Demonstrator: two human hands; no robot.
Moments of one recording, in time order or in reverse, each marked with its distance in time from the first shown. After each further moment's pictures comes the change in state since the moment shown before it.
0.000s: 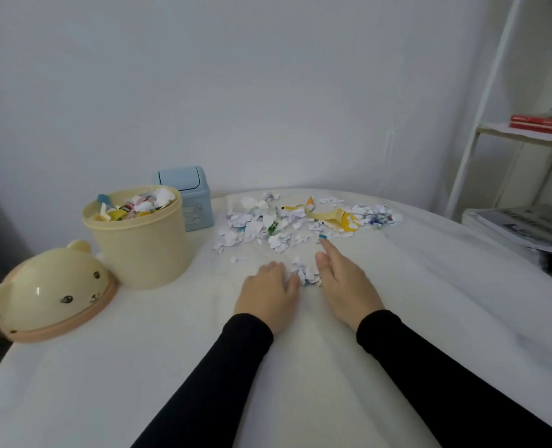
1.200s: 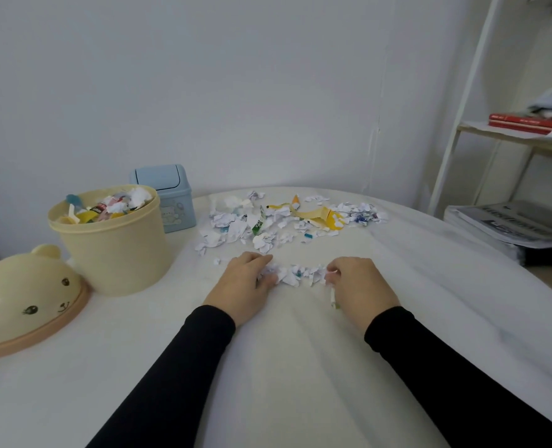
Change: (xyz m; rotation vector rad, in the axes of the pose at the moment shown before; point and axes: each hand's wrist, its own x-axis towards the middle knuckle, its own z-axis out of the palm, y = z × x) left_hand 0.021 -0.026 -0.008 -0.100 -0.026 0.191; right_hand -0.005 0.008 -0.029 -0.229 -0.030 0.170
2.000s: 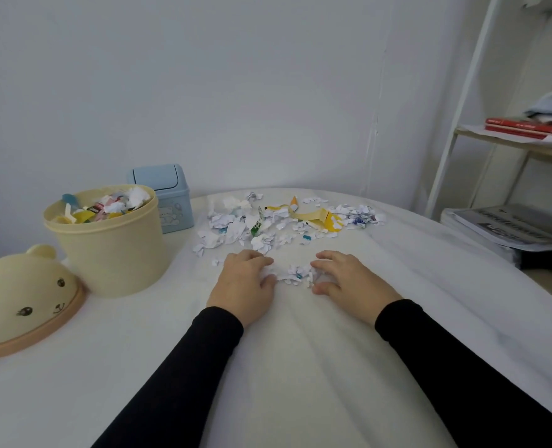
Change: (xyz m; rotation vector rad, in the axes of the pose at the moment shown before) left_hand 0.001 0.006 0.007 0.052 0.170 -0.002; right_hand 0.024 0.018 0.005 -0.081 -0.172 -0.345
